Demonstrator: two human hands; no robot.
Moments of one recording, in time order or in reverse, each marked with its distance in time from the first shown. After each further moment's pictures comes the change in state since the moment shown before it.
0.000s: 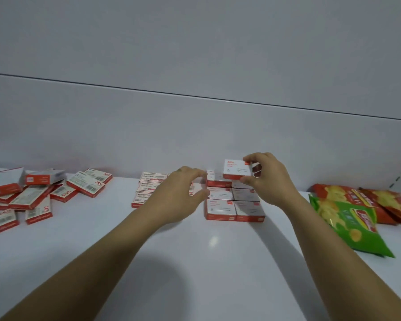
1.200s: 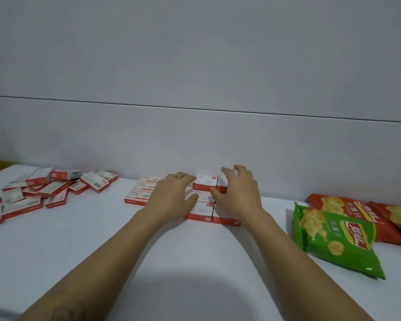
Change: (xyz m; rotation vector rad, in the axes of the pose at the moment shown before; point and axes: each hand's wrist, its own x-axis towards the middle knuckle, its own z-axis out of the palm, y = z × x) left_hand 0.011 0.037 0.048 0.477 0.092 -0.162; right_hand -0.012 0.026 0.016 -0.136 -0.071 -0.148
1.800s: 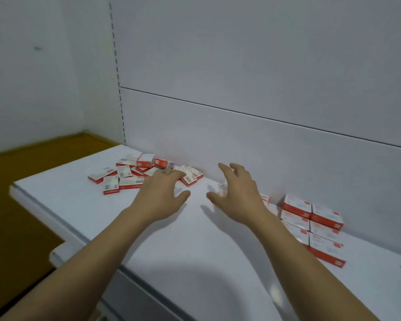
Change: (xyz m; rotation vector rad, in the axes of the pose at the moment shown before) left_hand -0.103 -0.164 -0.096 0.107 0.172 -0.365; right_hand 0.002 -0.188 0.051 0.126 -0.209 -0.375
